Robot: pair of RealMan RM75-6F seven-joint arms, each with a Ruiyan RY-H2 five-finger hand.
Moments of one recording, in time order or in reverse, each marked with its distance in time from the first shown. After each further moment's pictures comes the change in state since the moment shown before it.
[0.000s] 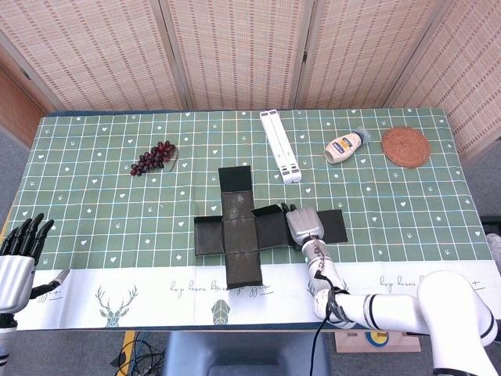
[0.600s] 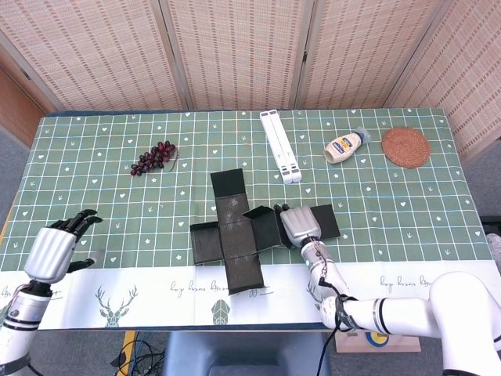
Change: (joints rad) left arm -0.183 -0.126 -0.046 0.169 0.070 -0.126 -0.094; right arm -0.037 0.049 -0.012 -0.080 -0.175 -0.005 0.121
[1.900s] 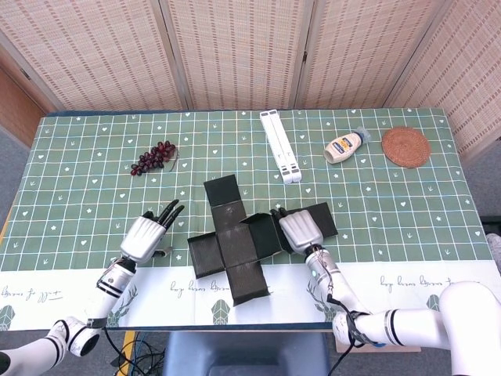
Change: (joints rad) left arm -0.258 -0.439 0.024 0.398 -0.034 -0.217 0.128; right arm -0.097 -0.001 -0.060 -0.008 -0.287 0.041 0.107
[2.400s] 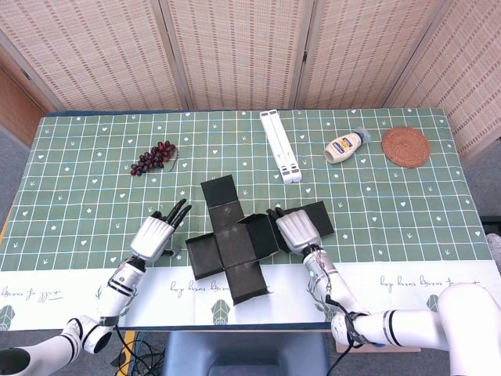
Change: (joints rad) left arm -0.030 -0.084 0.002 0.073 -0.028 -0.007 -0.005; right arm -0.010 -0.019 0.015 0.020 -0.035 -0.010 0.007
